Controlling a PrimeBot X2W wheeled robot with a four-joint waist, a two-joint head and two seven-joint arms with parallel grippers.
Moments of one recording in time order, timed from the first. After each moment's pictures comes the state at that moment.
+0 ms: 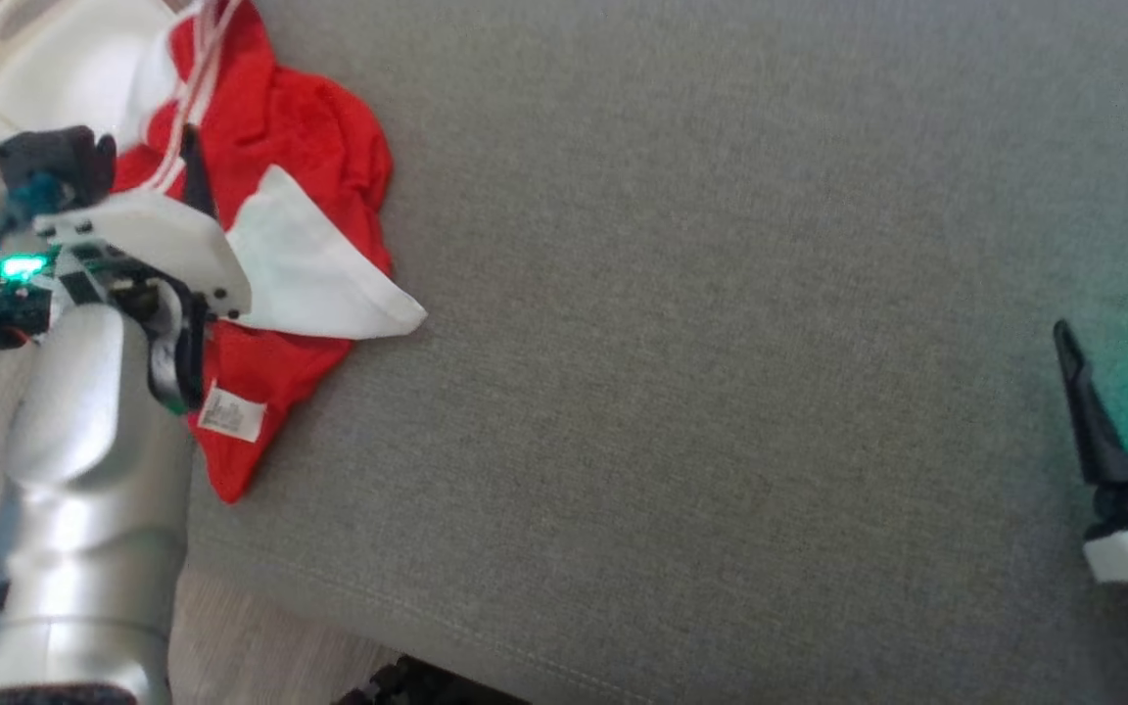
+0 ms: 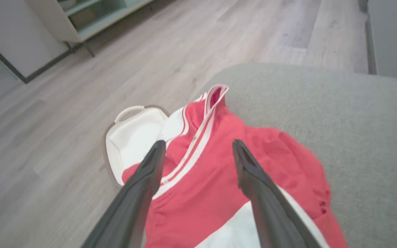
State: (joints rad) left arm -0.73 0.16 -0.05 0.67 -0.19 0.05 0.18; right arm -0.01 -0.47 0.06 0.06 0.21 0.12 -0.25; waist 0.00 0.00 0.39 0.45
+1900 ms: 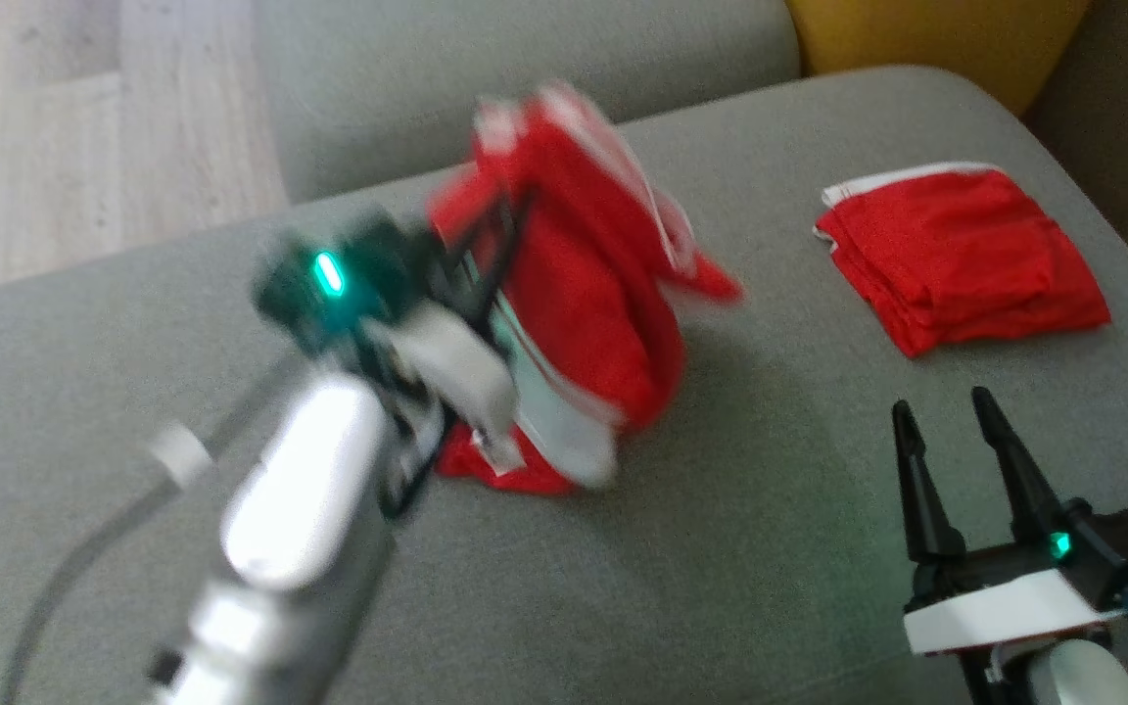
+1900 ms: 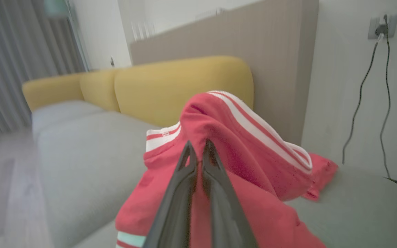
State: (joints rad) left arm -0.61 0.09 -0.49 0.38 -0.30 -0.13 0.06; right arm 0.05 -0.15 0.11 0.10 0.20 0.12 -0.25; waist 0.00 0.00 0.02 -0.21
